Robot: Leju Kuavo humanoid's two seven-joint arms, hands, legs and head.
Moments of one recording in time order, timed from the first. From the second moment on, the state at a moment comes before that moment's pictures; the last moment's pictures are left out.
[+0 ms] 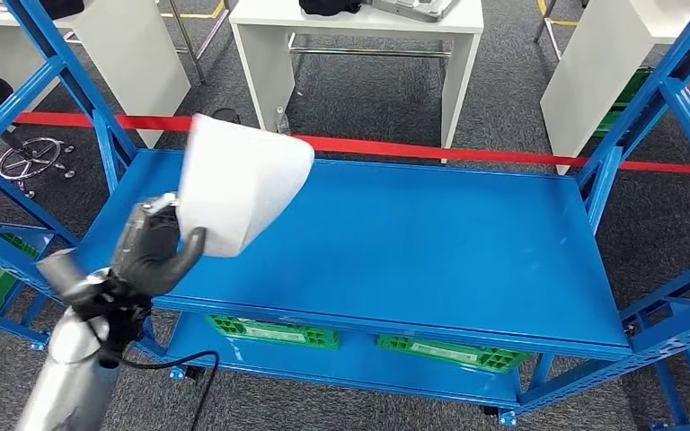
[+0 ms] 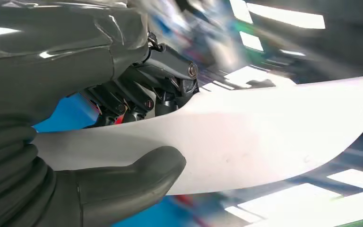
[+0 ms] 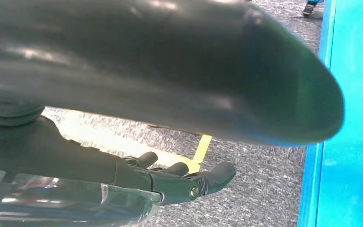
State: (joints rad) left arm -0.22 0.09 -0.27 -1.64 0.12 -0.41 -0.51; right arm 0.00 0.00 -1.15 -0.30 1.29 0.40 -0.48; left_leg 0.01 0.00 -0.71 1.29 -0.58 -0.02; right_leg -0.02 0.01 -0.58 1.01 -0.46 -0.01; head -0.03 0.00
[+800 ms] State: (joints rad) left arm -0.40 0.02 -0.57 -1.94 0.59 -0.68 -0.40; right arm -0.03 0.02 -1.14 -0.32 1.27 0.38 -0.43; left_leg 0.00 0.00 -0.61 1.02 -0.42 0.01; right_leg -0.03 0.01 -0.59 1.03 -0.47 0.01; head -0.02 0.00
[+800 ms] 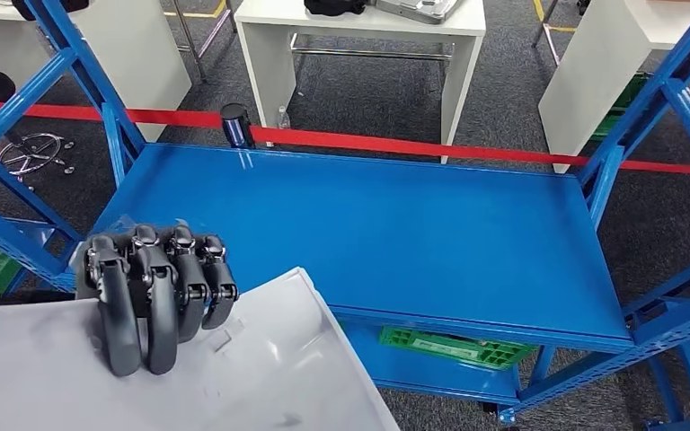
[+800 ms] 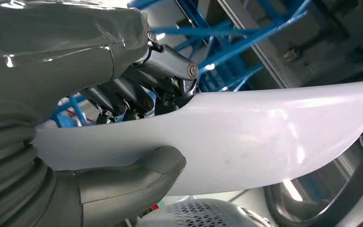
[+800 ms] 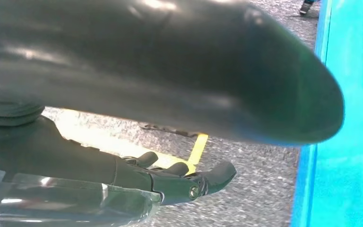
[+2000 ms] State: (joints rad) left arm -0.44 0.05 -0.62 -1.95 0.50 -0.64 -0.44; right arm 0.04 0.12 -1.29 -0.79 1.35 0.60 -0.14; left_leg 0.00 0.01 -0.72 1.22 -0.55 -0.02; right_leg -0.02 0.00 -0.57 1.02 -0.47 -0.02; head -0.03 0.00
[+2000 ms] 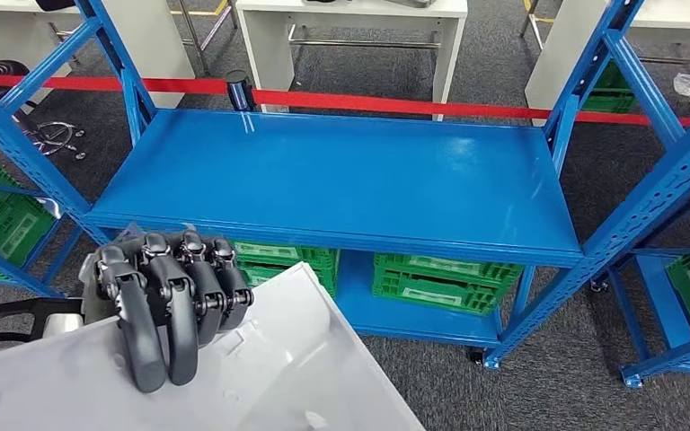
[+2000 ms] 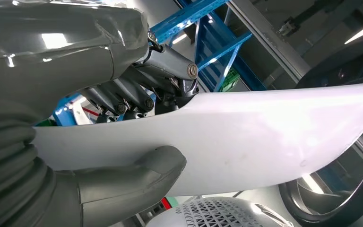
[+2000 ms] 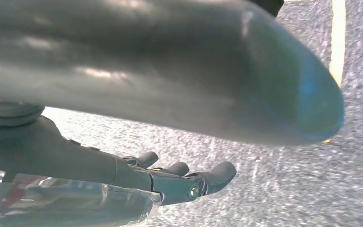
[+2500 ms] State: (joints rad) left arm -0.44 0.05 -0.62 -1.95 0.50 -0.64 -0.44; right arm 0.05 0.15 -1.31 -0.83 1.35 0.61 -0.13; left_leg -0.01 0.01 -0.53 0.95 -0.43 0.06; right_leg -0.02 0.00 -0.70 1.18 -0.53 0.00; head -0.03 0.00
